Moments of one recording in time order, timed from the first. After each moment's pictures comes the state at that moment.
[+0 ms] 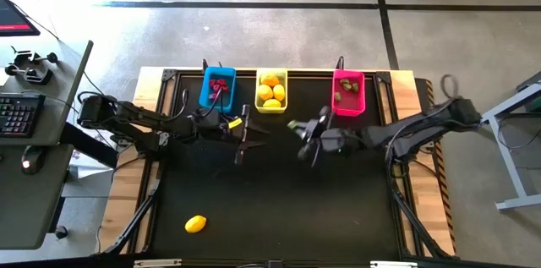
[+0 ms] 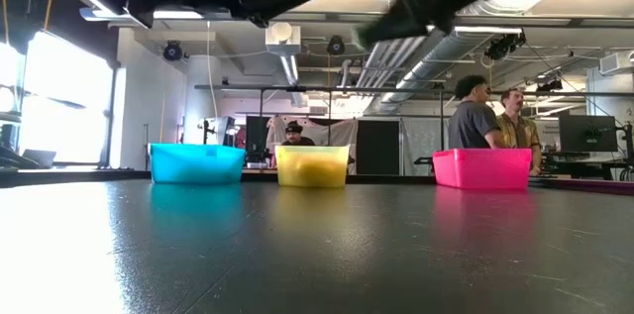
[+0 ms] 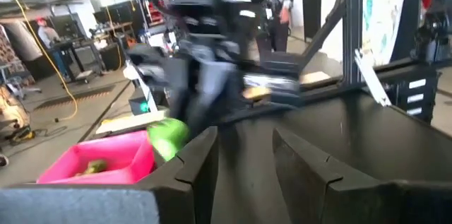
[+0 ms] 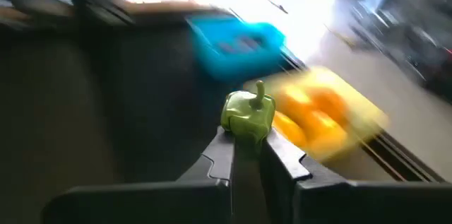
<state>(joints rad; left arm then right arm) 0.02 1.39 0.62 0.75 0.12 0.23 0.20 1.38 0.81 0.14 0.68 0.13</state>
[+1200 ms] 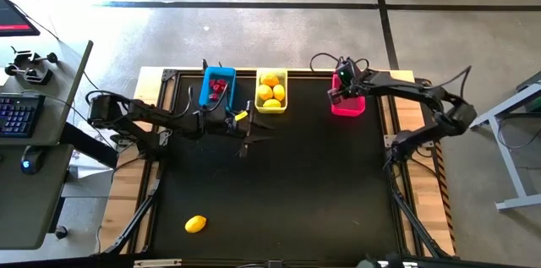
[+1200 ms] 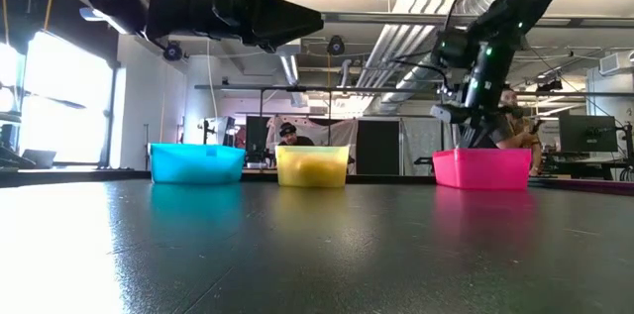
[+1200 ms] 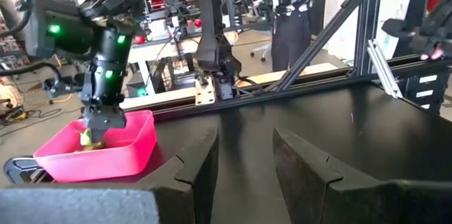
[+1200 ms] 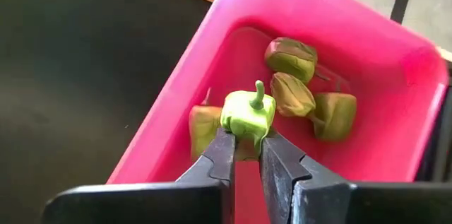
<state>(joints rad) 0.11 1.49 0.61 0.81 0.20 0.19 -0.78 1.41 0.81 -0.52 0.29 0.30</state>
